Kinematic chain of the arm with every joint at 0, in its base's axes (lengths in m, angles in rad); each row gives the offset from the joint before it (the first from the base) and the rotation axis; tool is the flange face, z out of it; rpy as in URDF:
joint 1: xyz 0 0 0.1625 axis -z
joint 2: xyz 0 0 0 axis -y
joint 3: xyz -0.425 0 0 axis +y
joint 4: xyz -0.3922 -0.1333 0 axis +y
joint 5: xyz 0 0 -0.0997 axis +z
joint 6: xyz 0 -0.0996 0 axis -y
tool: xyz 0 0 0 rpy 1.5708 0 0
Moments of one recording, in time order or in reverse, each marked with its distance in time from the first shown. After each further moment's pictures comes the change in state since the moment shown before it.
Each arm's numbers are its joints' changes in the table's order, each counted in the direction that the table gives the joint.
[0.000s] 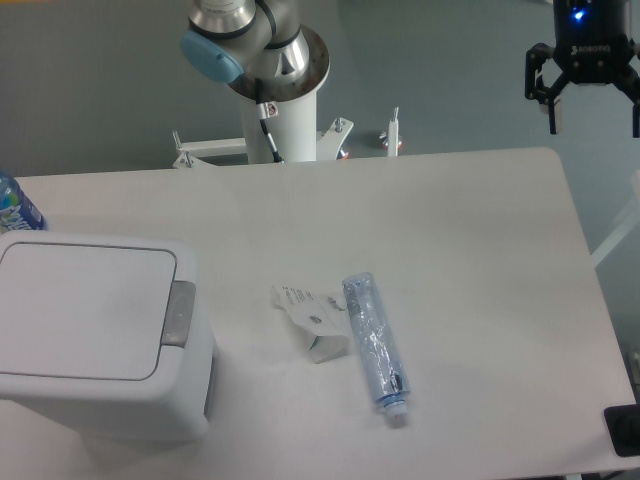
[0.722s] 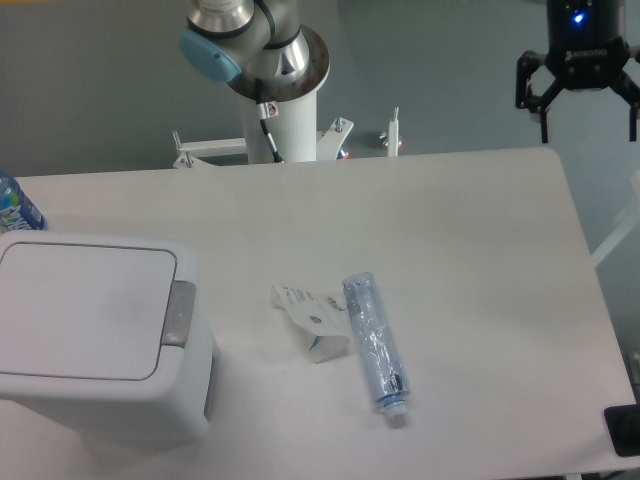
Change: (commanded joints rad) arm 0.070 -0.020 -0.038 -0.009 0.005 -0.503
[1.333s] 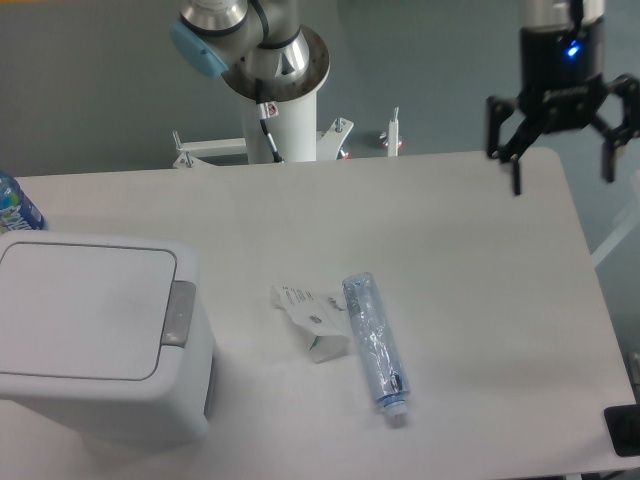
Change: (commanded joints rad) arm 0.219 -0.084 -0.101 0.017 -0.002 -0.496
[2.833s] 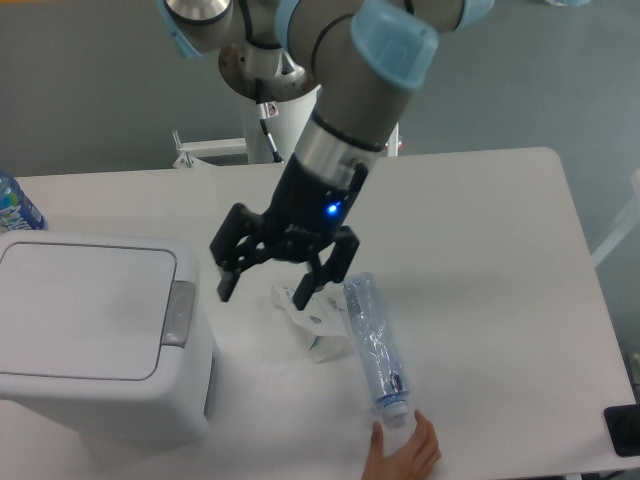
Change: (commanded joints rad) arm 0.282 -0.095 0.043 0.107 0.337 -0.474
